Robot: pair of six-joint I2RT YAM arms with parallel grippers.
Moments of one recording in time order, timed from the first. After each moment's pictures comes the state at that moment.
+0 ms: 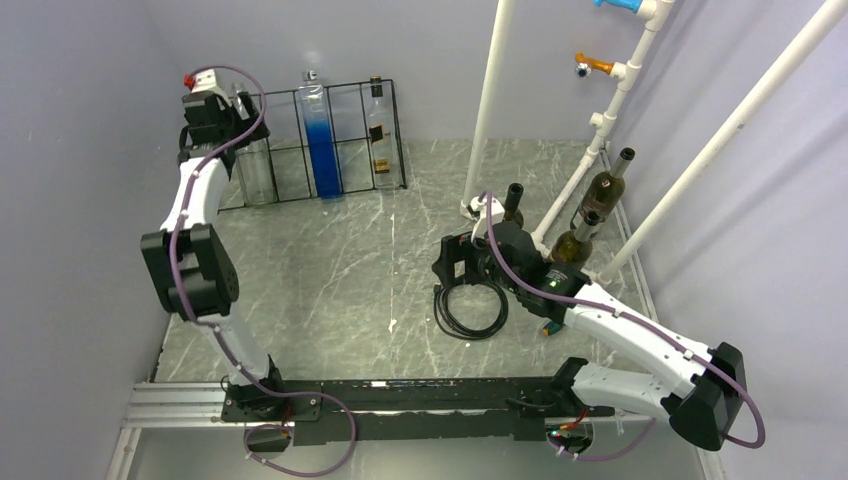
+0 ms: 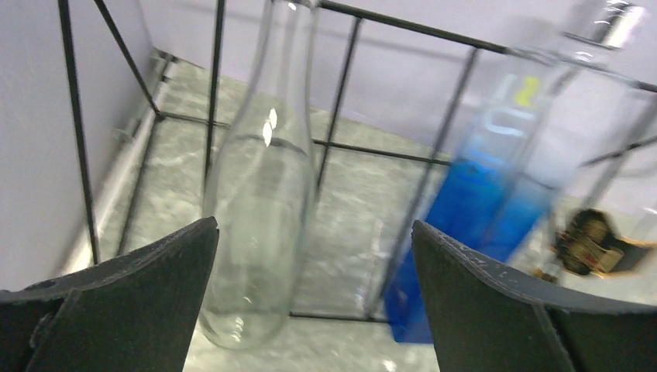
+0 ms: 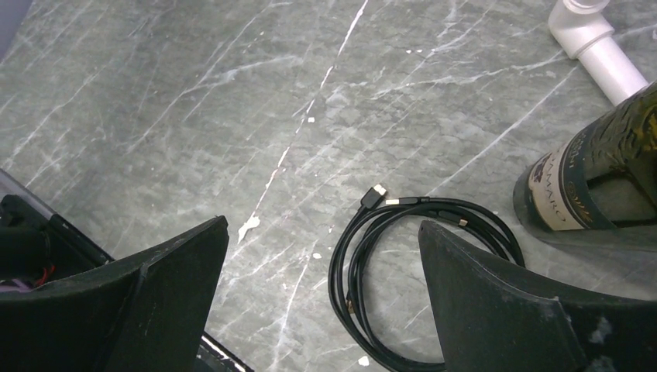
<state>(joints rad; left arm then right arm) 0.20 1.91 1.71 -0.18 0.04 -0.21 0.81 1.04 0.85 -0.32 0.14 0.39</state>
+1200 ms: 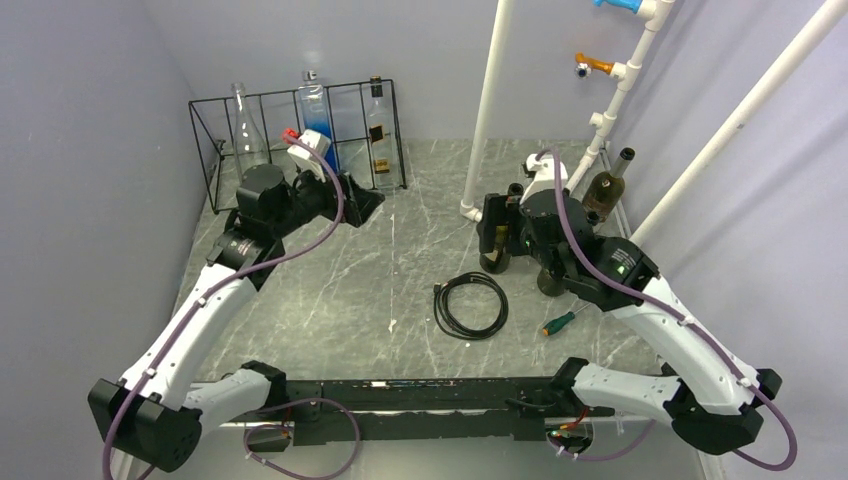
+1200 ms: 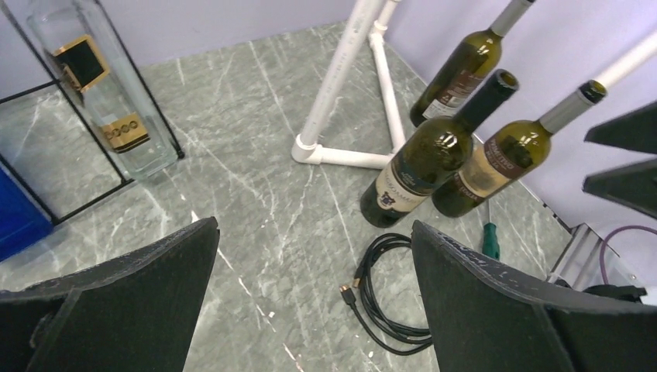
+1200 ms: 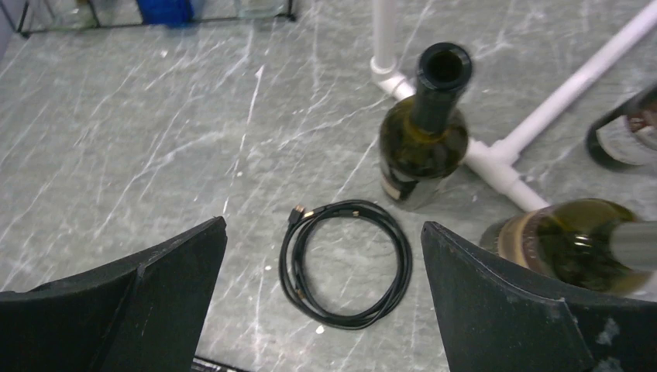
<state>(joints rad) -0.36 1.07 1.06 -0.12 0.37 -0.28 0.81 1.02 1.33 -0.85 0.44 0.45</state>
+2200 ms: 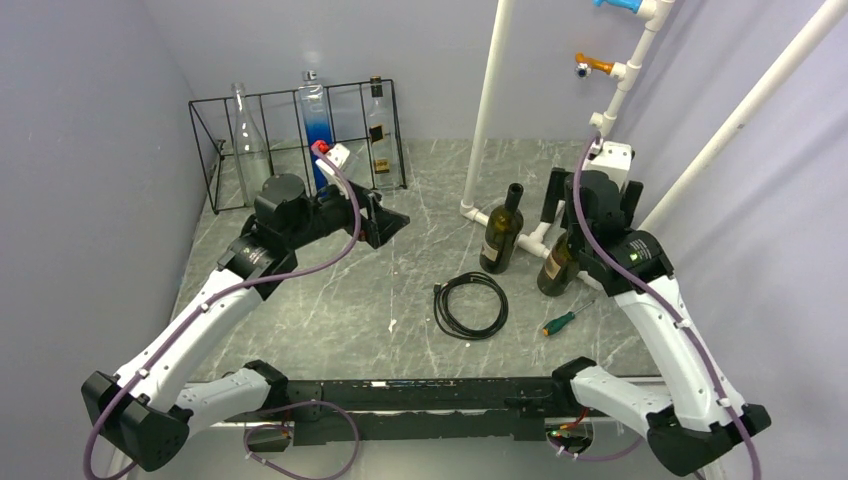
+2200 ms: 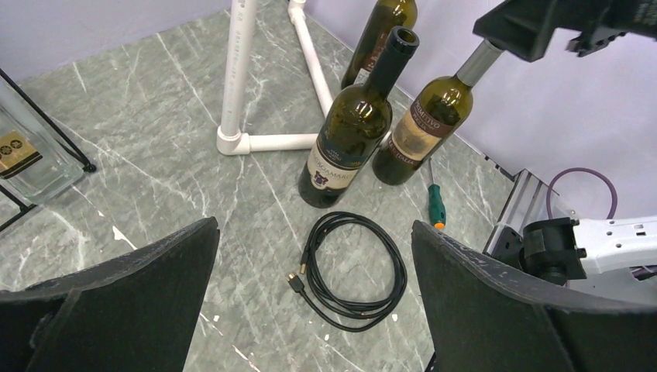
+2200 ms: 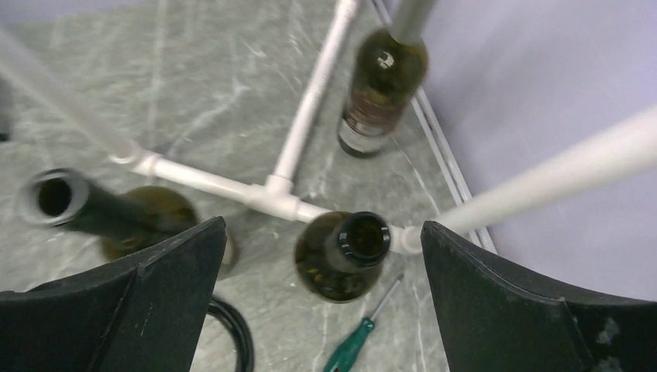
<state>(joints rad) -0.54 1.05 1.05 -0.12 0.40 -0.27 0.48 1.00 1.32 -0.83 0.75 0.27</state>
